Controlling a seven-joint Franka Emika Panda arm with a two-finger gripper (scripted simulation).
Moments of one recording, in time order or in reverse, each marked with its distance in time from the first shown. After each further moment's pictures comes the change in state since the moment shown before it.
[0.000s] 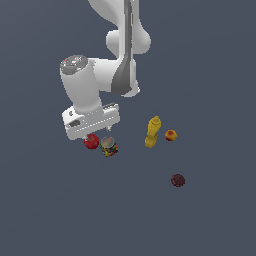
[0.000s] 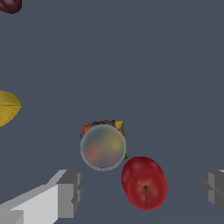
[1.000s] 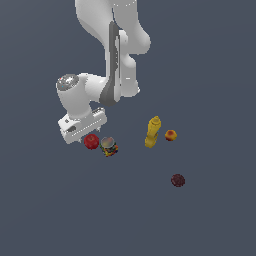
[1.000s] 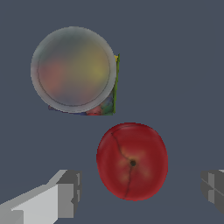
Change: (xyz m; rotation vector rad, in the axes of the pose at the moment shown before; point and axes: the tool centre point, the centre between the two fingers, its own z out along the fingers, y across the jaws) arm -0.069 0.033 0.070 -0.006 -0.027 -0.221
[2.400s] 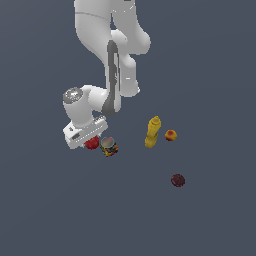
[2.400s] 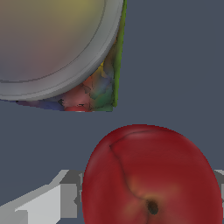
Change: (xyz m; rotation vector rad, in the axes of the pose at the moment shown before) arm -0.004 0.001 0.052 -0.003 0.000 -0.009
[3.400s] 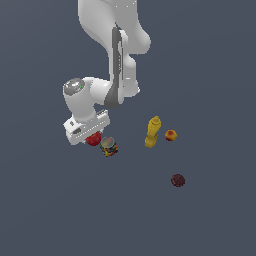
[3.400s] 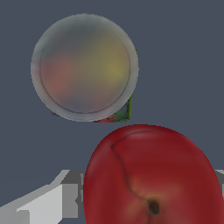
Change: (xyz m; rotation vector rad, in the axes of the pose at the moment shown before) arm 0.010 -0.013 -0.035 0.003 -0.001 0.000
